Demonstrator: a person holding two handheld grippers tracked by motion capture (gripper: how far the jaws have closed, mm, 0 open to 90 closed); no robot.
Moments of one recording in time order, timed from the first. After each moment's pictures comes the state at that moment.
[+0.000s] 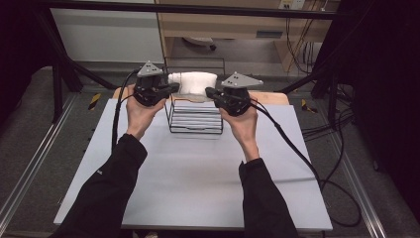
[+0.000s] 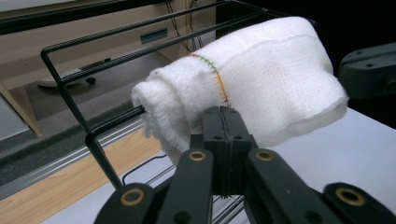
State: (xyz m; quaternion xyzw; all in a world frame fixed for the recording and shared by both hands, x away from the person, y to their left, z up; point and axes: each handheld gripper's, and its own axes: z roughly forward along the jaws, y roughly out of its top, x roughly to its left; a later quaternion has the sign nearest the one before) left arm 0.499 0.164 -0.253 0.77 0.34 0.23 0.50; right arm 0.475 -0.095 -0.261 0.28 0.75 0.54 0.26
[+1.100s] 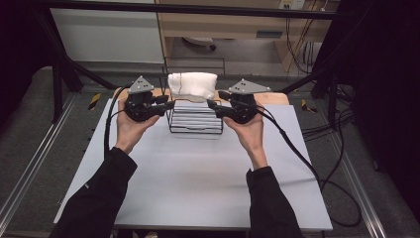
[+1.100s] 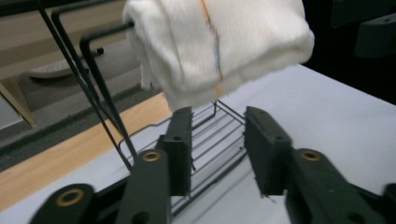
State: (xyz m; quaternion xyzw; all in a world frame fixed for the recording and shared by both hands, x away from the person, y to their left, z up) left arm 0.466 0.188 -0.277 0.78 0.33 0.22 0.48; right arm 0.459 -0.112 -0.269 0.32 0.75 0.53 0.24
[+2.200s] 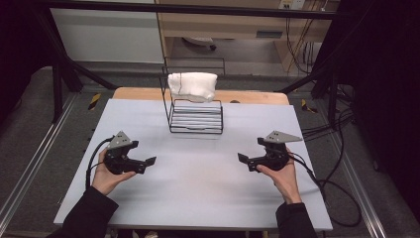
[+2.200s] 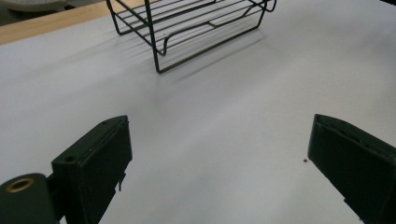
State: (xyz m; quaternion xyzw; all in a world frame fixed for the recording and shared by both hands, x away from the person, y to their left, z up) left arm 0.396 0.257 -0.398 0.80 0.36 0.17 0.44; right arm 0.398 -0.212 -0.384 0.38 0.77 0.49 0.16
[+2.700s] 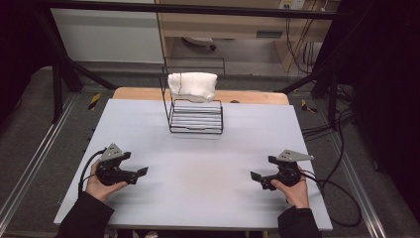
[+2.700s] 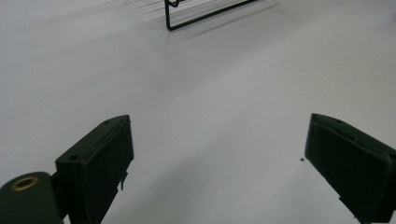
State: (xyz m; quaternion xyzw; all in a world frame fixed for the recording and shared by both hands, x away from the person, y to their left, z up) left arm 0.378 0.280 -0.425 0.80 0.38 0.17 0.43; right arm 0.370 -0.253 -0.431 0.40 0.77 0.47 0.13
